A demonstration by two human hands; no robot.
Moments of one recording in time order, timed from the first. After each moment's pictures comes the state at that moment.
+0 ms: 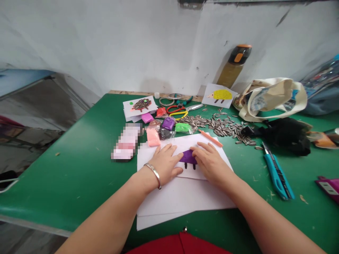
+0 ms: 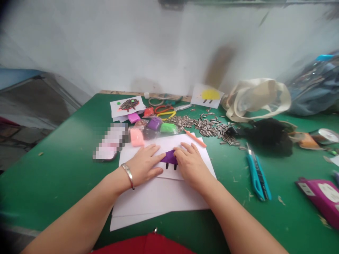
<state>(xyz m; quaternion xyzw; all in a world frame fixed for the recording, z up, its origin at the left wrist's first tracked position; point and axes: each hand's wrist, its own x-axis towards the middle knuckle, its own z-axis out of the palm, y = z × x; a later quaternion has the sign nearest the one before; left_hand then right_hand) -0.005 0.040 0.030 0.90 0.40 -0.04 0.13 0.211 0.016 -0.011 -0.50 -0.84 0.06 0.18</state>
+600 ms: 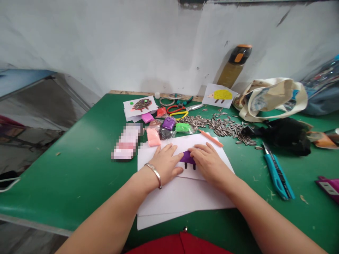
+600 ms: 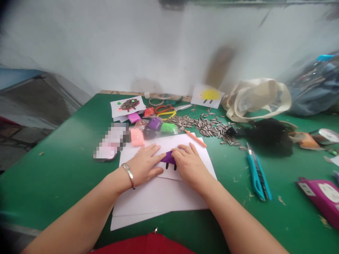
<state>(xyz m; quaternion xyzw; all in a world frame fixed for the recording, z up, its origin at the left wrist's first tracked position) -0.005 0.040 0.029 0.91 0.40 -0.03 0.13 0.204 0.014 -0.002 -0.49 -0.85 0.07 0.16</state>
